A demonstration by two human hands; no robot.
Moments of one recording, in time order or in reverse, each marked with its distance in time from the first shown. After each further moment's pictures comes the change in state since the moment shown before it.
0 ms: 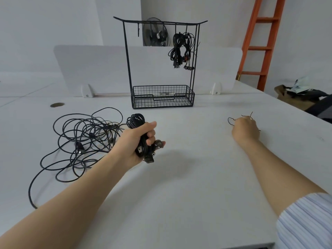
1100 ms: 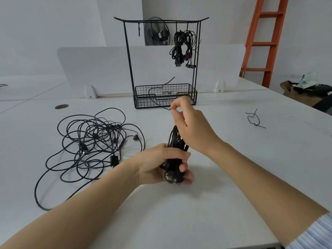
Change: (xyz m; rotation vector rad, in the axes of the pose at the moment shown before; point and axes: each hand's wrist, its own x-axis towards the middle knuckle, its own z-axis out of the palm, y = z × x) left_hand -0.022 -0.018 0.017 0.359 -0.389 -0.408; right_hand -0.106 -0.114 -0.057 0.795 -0.021 -0.787
